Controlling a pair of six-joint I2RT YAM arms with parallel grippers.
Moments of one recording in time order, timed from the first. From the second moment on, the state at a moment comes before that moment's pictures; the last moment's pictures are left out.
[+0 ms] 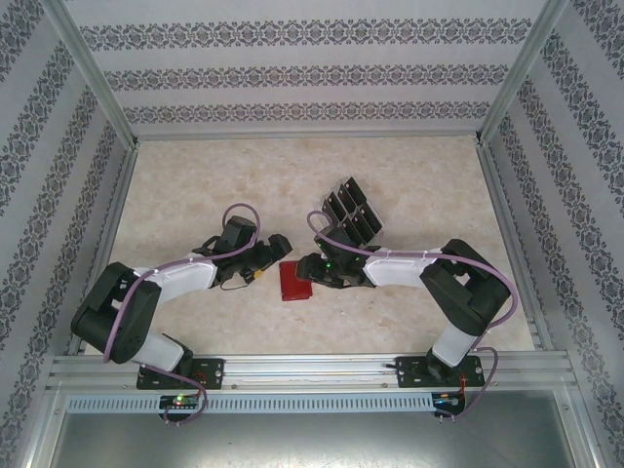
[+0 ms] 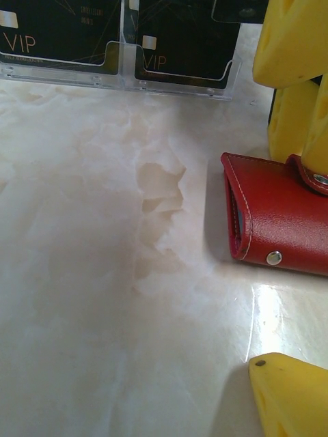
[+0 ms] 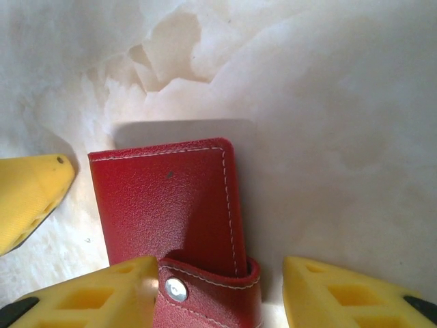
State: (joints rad) left arm -0.46 1.48 0.63 -0.01 0.28 -1.04; right arm 0.79 1.70 0.80 -0.02 -0.25 0.98
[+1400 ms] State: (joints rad) left arm -0.46 1.50 0.62 0.02 0.29 -1.06; right arm 0.85 1.74 0.79 0.14 -0.34 1.02
